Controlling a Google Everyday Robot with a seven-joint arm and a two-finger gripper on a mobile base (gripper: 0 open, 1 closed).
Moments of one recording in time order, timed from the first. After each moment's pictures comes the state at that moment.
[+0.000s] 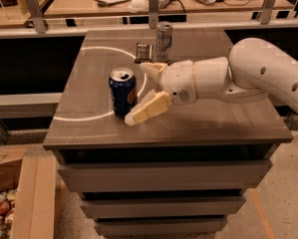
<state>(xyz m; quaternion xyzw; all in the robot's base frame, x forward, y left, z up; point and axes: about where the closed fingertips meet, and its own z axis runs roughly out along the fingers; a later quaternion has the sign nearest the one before) 0.534 0.029 0.905 -0.53 0.61 0.36 0.47</state>
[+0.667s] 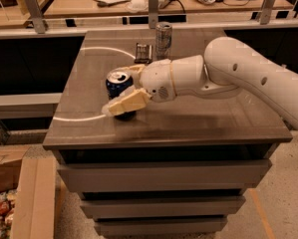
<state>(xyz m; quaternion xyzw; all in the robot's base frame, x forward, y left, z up) 0.543 0.078 0.900 -0.55 0.59 0.39 0.45</state>
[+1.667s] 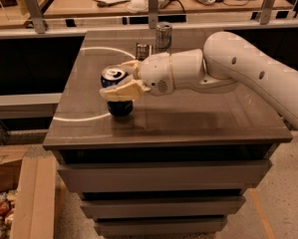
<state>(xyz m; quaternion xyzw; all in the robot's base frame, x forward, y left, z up) 0.547 0.085 0.920 -0.55 0.56 0.41 0.47</state>
